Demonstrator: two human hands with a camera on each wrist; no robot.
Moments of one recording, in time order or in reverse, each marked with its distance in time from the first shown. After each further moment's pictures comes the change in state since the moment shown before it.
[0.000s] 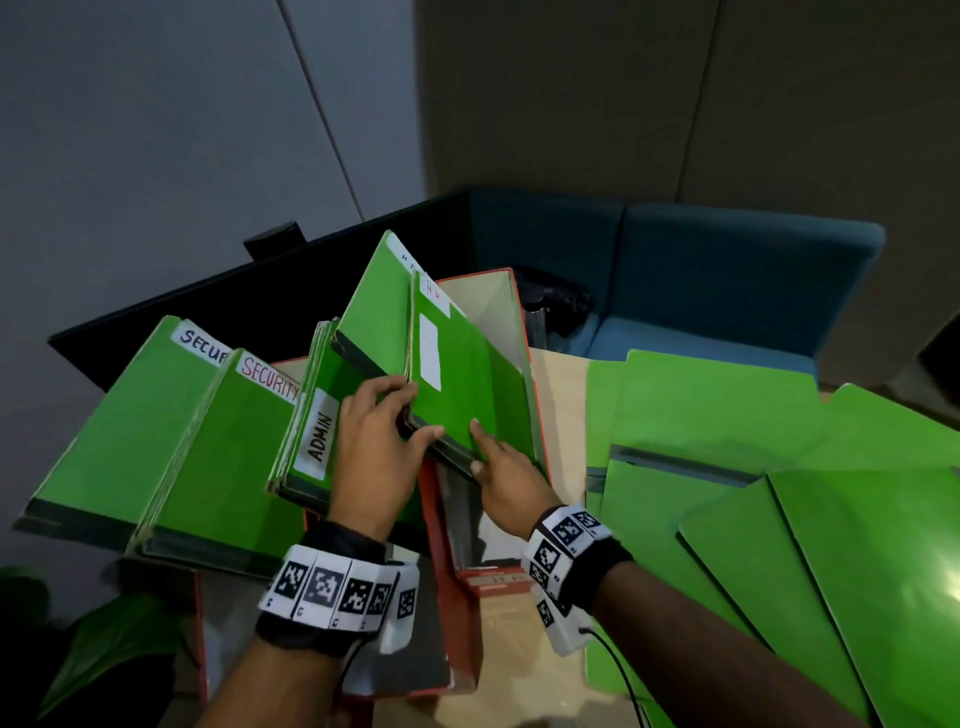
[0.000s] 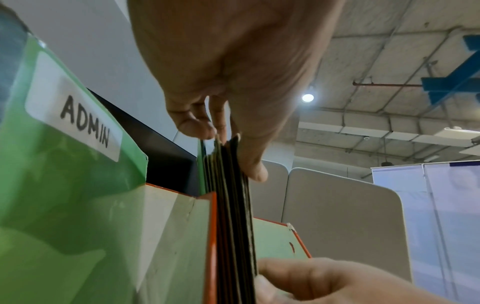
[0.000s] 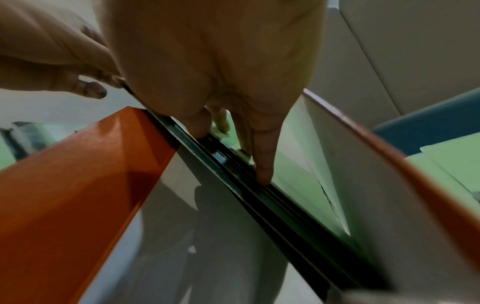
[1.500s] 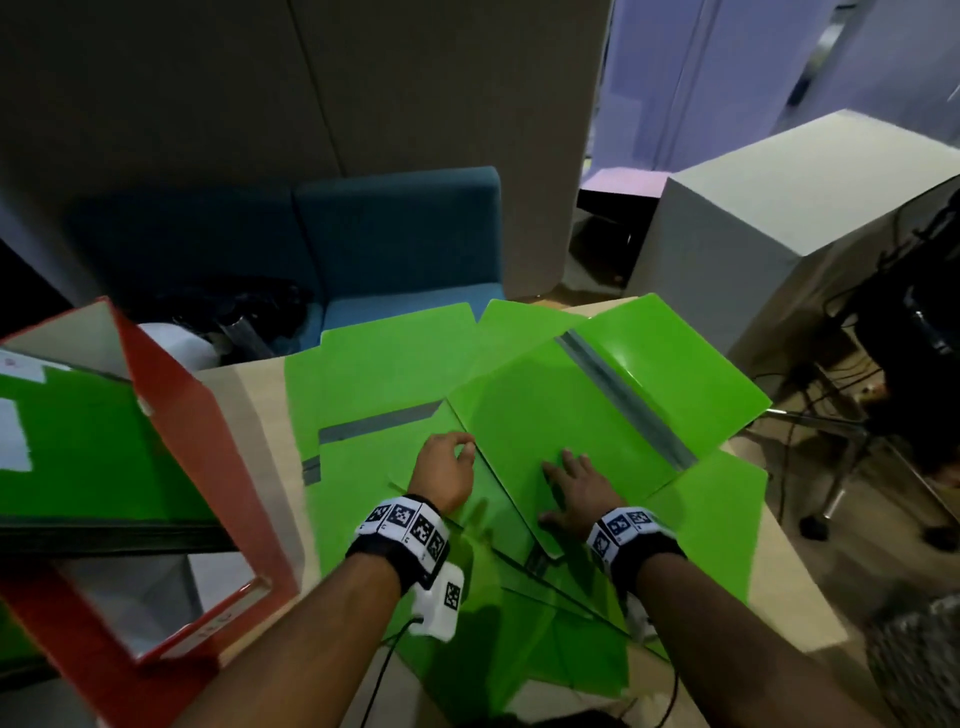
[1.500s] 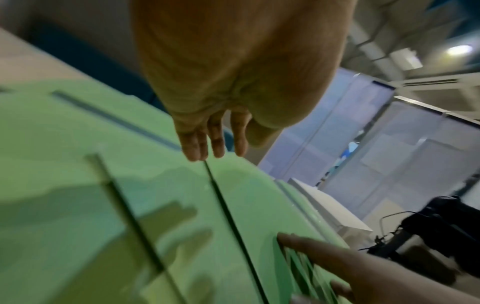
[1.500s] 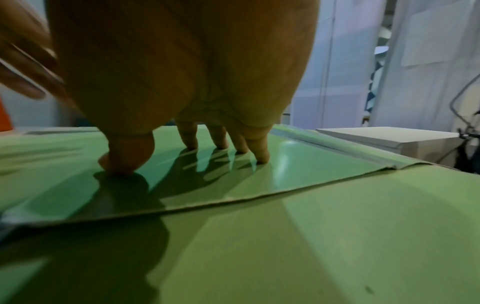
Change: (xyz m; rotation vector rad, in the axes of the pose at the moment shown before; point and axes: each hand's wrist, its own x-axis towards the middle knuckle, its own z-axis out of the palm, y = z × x) left_hand -0.127 0.249 0.258 -0.287 -0.861 0.191; right_hand -0.301 0.280 -0.128 -0.305 0.039 0.825
